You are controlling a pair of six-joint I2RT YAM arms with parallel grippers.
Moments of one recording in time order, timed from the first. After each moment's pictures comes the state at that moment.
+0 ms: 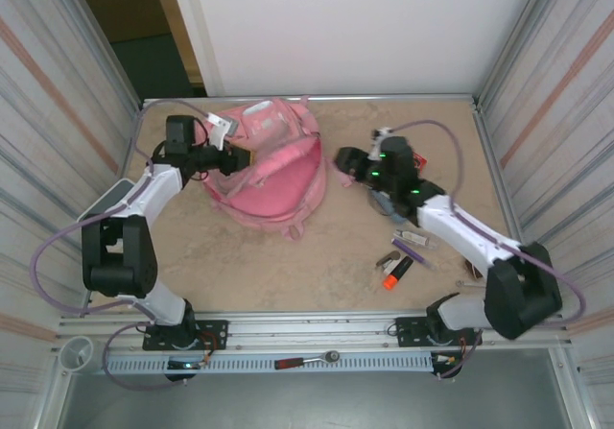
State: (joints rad) left arm -0.08 1.59 1.10 -0.21 0.80 0.15; right arm 0.40 1.30 0.87 -0.03 -0.14 0.78
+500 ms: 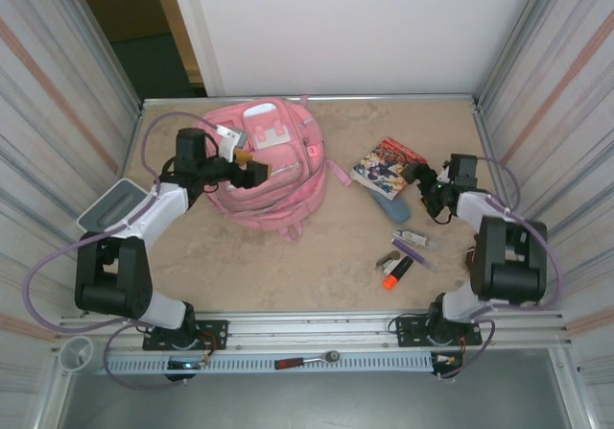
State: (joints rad) left arm -0.18 1.46 0.95 -0.07 0.71 0.02; right arm -0.13 1.55 0.77 -0.12 -0.46 0.78
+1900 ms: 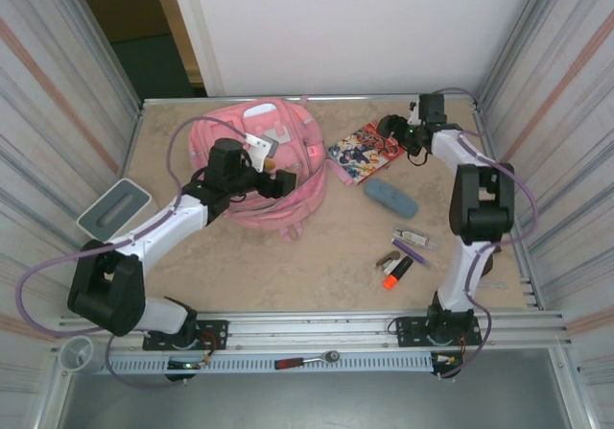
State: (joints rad) left arm -0.45 1.40 0.92 -0.03 0.38 -0.13; right arm 0.04 2.02 1.52 -0.35 -0.32 0.51
